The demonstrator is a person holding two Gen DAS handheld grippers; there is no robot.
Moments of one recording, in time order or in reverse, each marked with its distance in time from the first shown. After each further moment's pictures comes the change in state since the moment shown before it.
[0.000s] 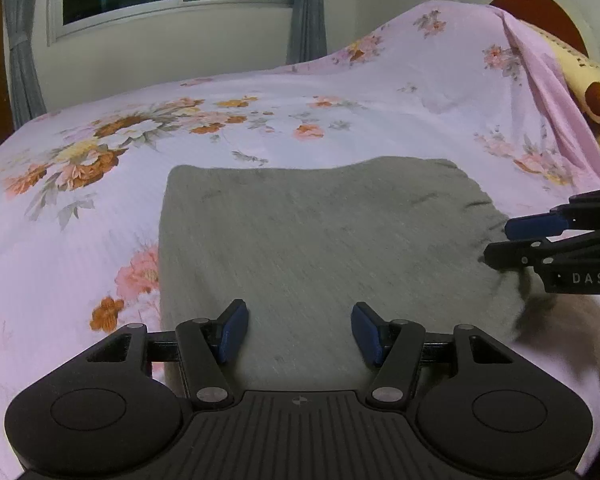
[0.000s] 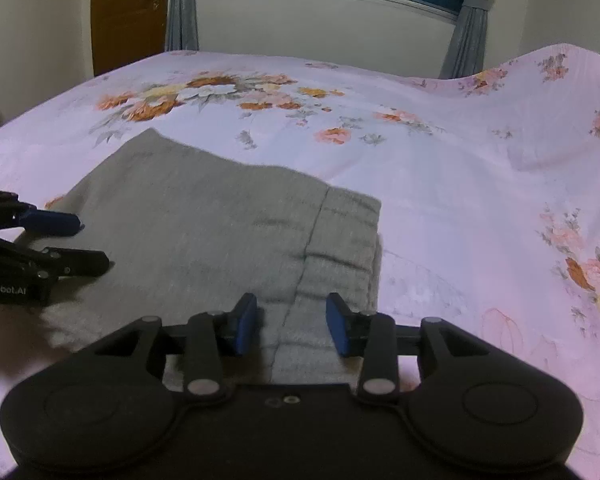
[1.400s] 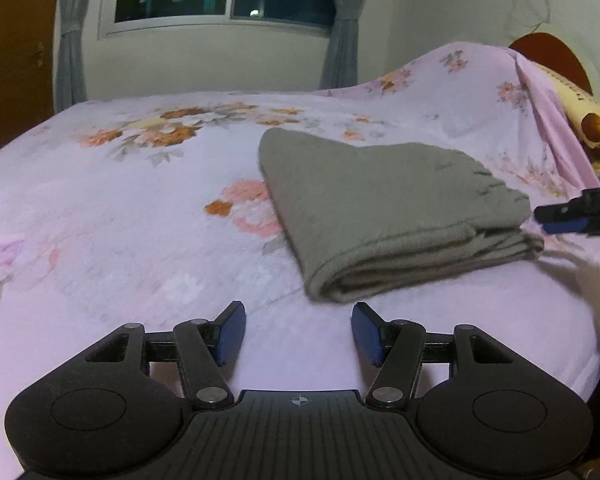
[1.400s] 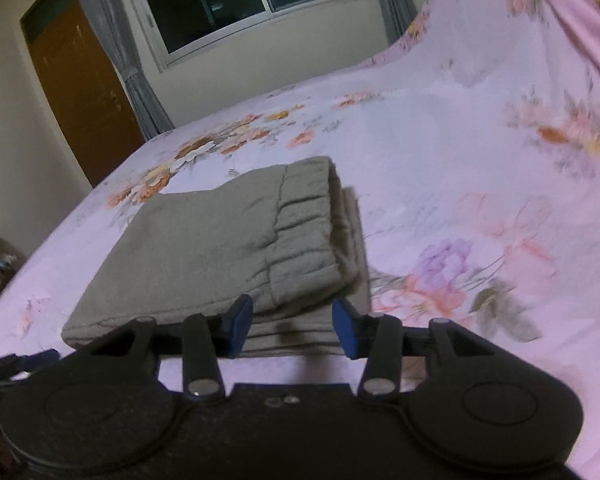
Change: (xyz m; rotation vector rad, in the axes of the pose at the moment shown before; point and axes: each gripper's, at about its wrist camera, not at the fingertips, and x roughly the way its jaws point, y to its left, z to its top) left arm -0.074 0.062 -0.099 -0.091 -0.105 0.025; right arm -0.034 -0.049 -0.061 0.476 -0.103 0.186
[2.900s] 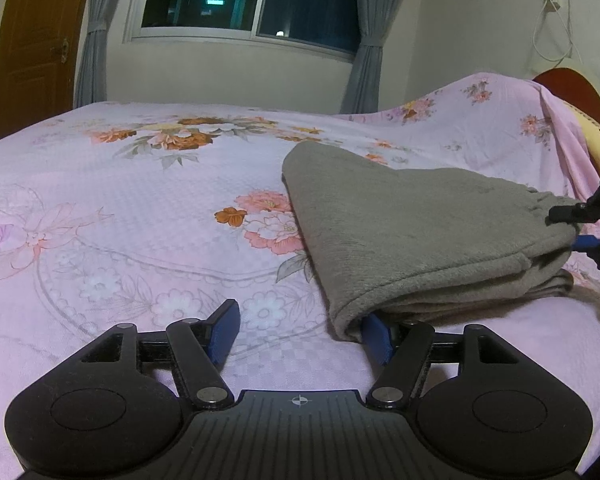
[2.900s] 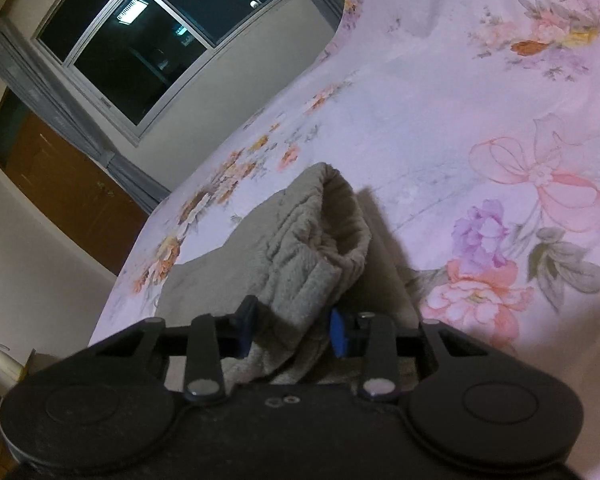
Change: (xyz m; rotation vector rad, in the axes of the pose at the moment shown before) left arm 0.027 0.007 -0.015 -0.093 -0.084 0.037; right arm 0.009 -0.019 0.005 0.327 -0.065 0.087
